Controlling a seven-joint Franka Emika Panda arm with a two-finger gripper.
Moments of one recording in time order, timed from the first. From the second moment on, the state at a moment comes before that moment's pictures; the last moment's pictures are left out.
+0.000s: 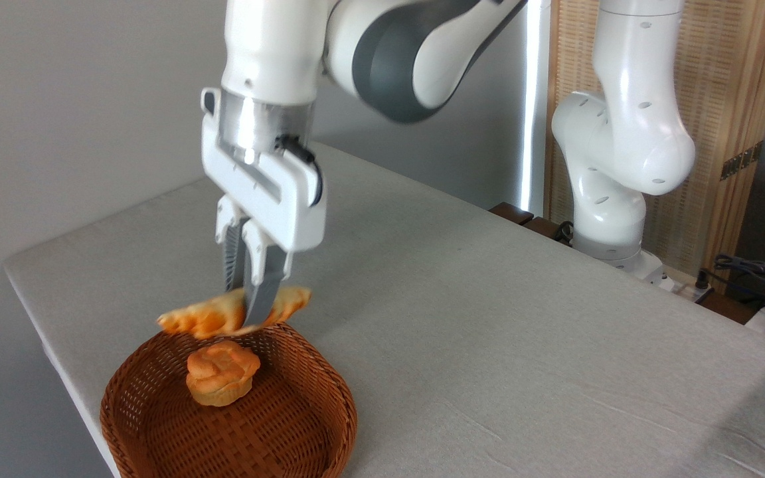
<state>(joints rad) -0.30 -0.05 0.24 -1.98 -0.10 2.28 0.82</state>
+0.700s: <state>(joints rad) -0.30 0.08 0.24 -1.98 -0.10 2.47 0.82</state>
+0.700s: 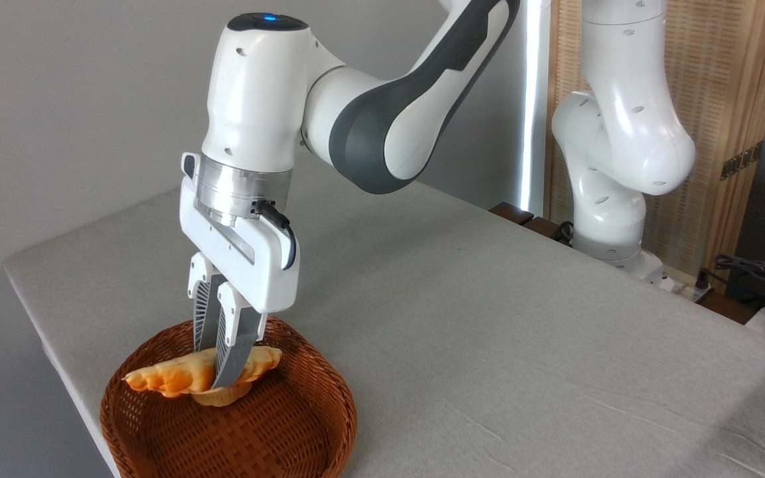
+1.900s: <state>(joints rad) -0.30 0.00 0.25 -1.96 -0.10 2.38 0.80</state>
